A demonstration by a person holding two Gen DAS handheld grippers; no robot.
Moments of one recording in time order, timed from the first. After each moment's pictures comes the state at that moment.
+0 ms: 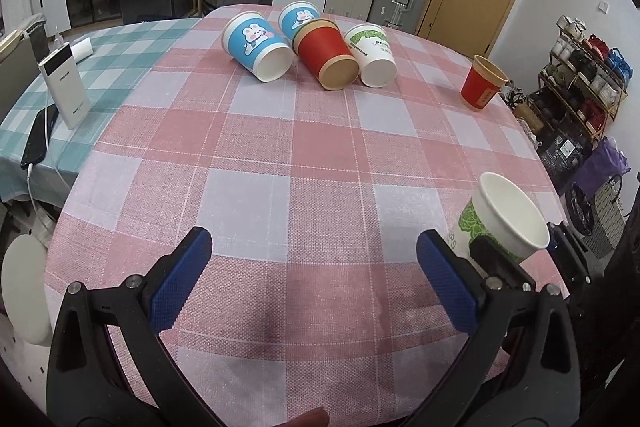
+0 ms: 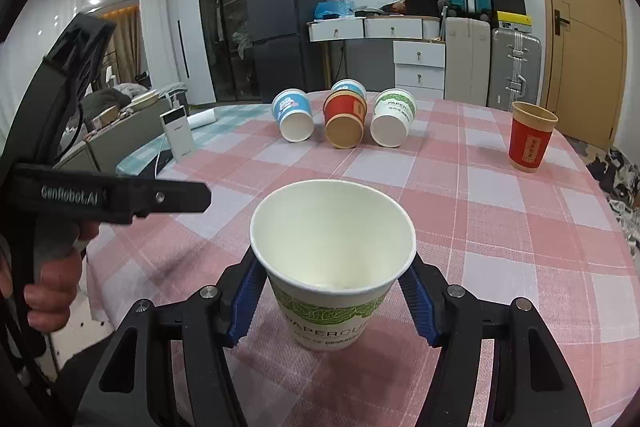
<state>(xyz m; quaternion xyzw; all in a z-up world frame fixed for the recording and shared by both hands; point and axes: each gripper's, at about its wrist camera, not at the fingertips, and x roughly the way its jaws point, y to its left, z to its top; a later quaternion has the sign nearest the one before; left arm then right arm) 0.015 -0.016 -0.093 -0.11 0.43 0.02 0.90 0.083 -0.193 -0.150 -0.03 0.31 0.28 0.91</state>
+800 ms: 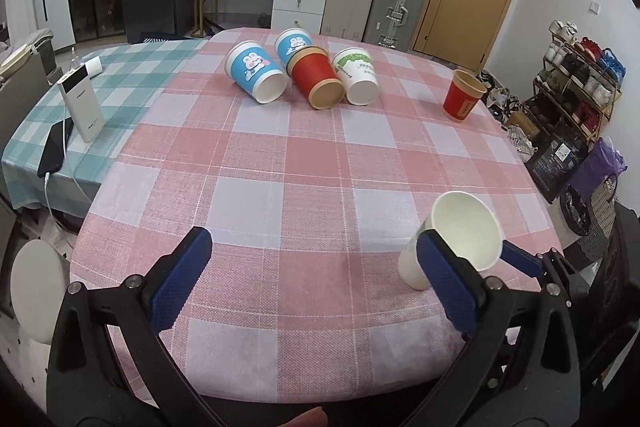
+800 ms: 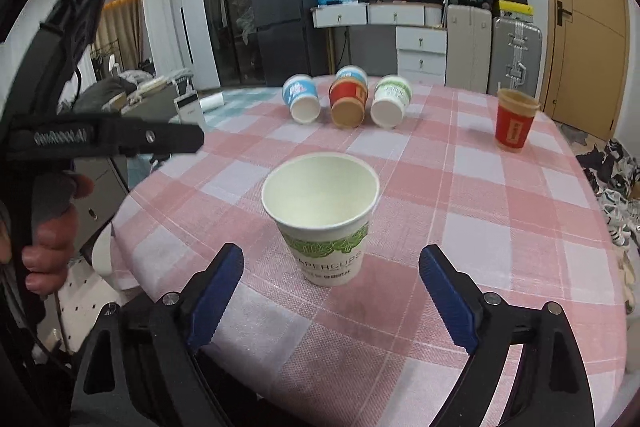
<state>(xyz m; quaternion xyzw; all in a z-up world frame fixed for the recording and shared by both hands) -0.028 -0.032 -0.049 -0.10 0.40 0.02 0.91 0.037 -0.224 -0.124 -0.03 0.33 0.28 0.90</state>
